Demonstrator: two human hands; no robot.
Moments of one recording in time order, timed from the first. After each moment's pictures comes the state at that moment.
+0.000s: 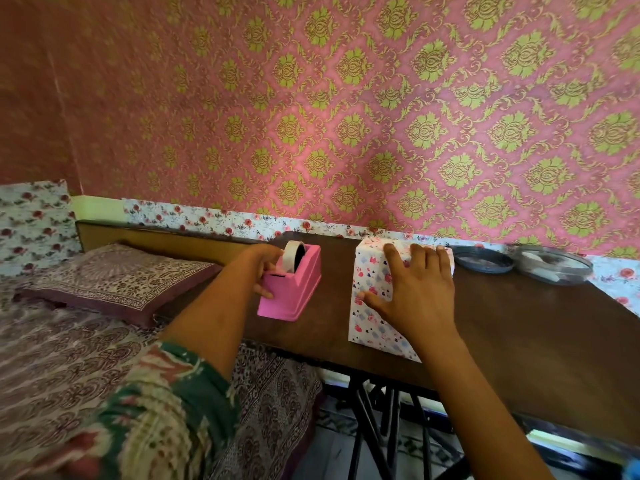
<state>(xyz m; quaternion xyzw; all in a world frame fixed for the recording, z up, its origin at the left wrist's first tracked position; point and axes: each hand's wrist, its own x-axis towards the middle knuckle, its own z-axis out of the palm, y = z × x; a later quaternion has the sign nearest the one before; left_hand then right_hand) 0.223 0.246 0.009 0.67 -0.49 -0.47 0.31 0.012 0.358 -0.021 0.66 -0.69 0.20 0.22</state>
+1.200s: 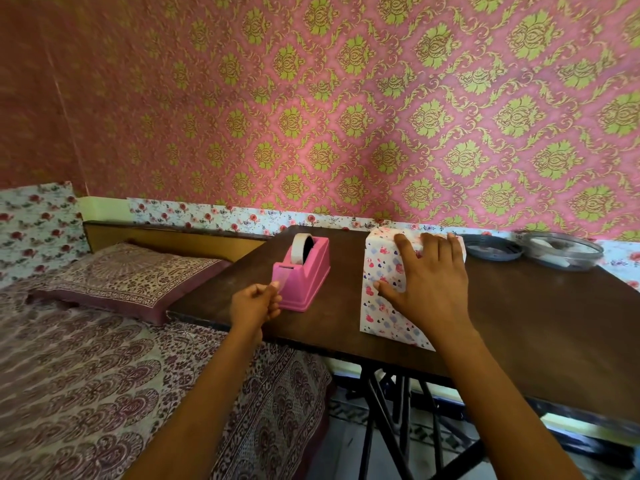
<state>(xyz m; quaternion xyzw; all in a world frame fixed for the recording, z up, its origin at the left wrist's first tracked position) 0.247 0.267 -0.098 0.53 -0.41 -0.44 0.60 0.009 0.352 -0.031 0.64 -0.69 0.22 0.27</state>
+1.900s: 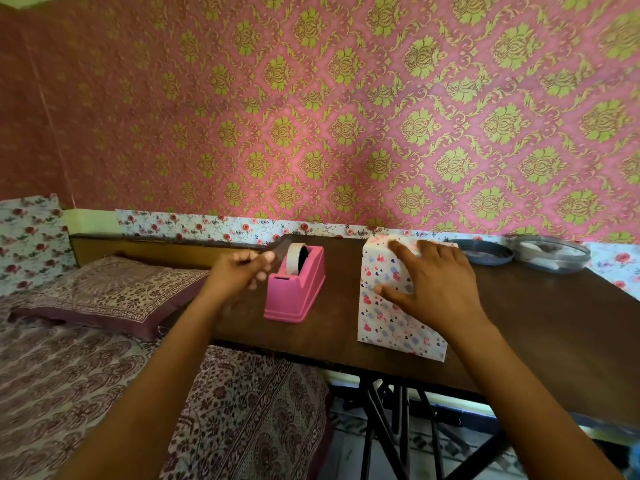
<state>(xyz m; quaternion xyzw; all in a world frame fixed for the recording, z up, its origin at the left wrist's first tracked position) 0.272 0.278 -0.018 0.49 -0.61 -0.34 0.52 0.002 0.365 -0.006 0.67 -0.68 0.15 0.25</state>
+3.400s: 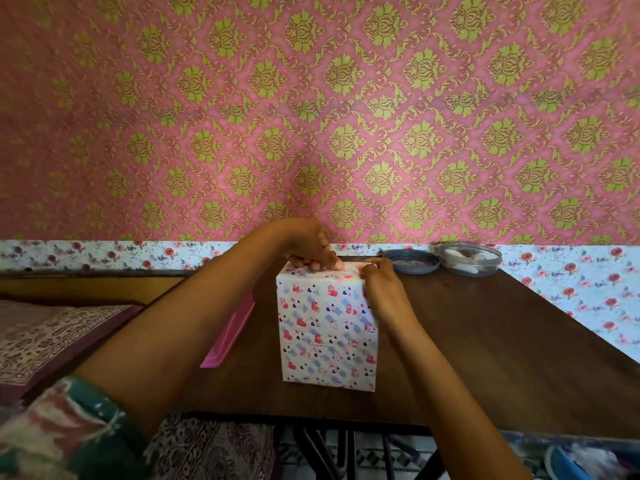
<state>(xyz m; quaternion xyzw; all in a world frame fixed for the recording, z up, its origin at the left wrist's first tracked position) 0.068 0.239 0.083 0.45 -0.87 -0.22 0.05 -0.045 0.325 -0.008 0.47 -0.62 0.58 -0.25</state>
